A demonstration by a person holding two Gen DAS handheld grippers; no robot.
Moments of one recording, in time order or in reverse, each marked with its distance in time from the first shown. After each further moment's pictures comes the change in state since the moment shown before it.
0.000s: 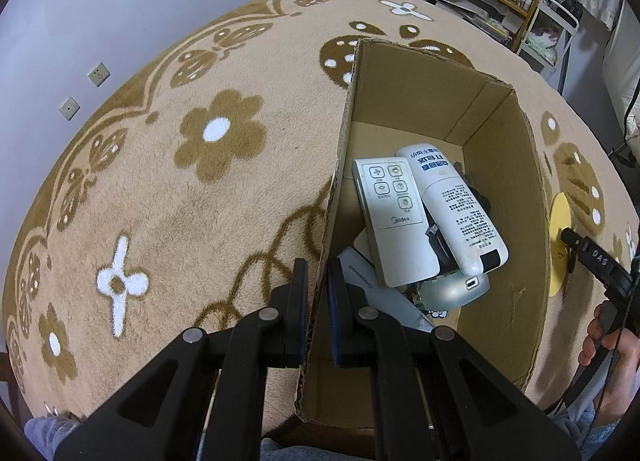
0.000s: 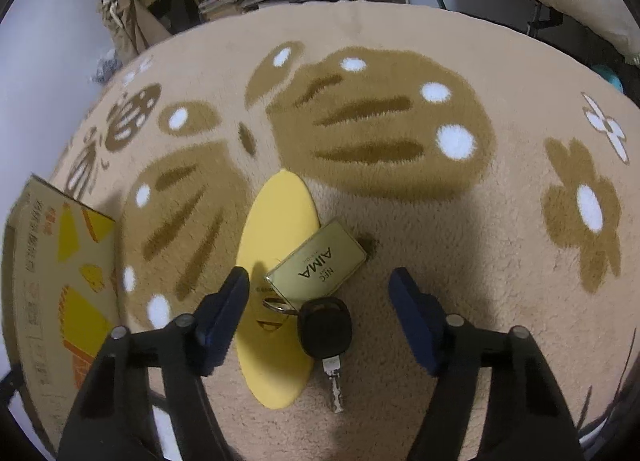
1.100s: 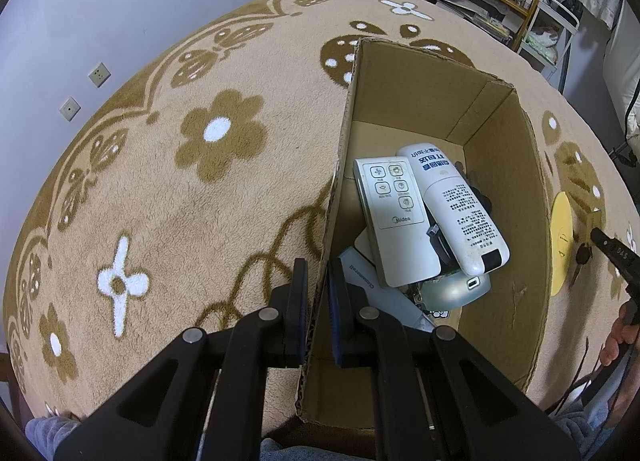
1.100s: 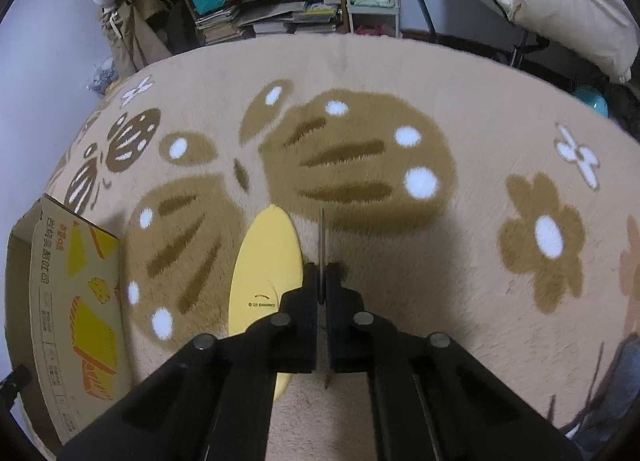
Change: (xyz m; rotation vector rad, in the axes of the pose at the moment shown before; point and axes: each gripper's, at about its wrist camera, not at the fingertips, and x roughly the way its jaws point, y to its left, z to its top) left arm 0.000 0.000 0.000 0.000 0.001 0.001; right arm -0.036 -0.003 0.014 -0.012 -0.079 -0.044
